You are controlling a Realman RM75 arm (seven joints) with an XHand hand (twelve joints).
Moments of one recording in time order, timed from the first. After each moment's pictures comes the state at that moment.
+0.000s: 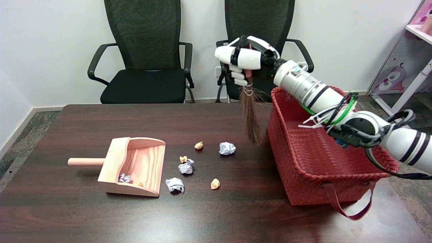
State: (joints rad) arm 0.49 -0.59 0.84 -1.67 1.47 -0.28 -2.21
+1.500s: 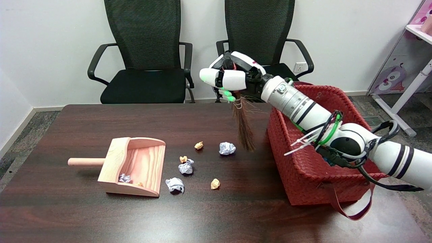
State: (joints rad) arm 0.44 -0.67 0.80 -1.67 1.26 -0.33 -2.20
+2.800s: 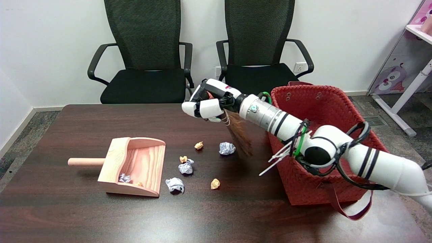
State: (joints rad) arm 0.52 -0.83 0.71 -1.49 0.93 -0.23 -2.14
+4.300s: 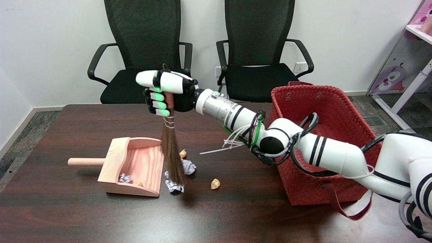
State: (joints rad) arm 0.76 -1.10 0.50 -1.26 1.06 -0.24 -1.50
